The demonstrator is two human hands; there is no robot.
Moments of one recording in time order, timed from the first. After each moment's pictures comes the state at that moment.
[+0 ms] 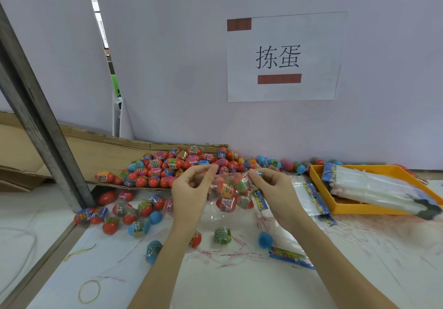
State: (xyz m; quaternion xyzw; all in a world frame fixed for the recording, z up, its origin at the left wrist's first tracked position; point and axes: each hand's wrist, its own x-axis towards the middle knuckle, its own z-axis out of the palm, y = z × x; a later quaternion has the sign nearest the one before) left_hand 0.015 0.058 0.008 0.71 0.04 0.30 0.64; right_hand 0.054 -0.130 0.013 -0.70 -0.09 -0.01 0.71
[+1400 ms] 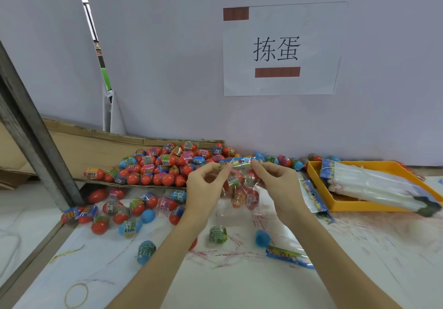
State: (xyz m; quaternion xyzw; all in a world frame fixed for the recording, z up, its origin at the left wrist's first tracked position) left_hand 0.032 0.032 0.007 0.72 0.02 0.20 0.66; right_hand 0.055 -0.135 0.021 -0.67 -0.04 -0.04 0.74
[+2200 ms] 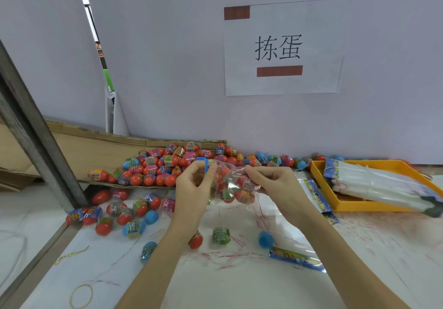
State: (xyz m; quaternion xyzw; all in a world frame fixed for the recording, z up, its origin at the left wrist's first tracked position) left_hand 0.021 0.054 0.008 0.72 0.00 0.26 0.64; right_hand 0.047 -0.140 0.035 -0.71 -0.12 0.05 0.69
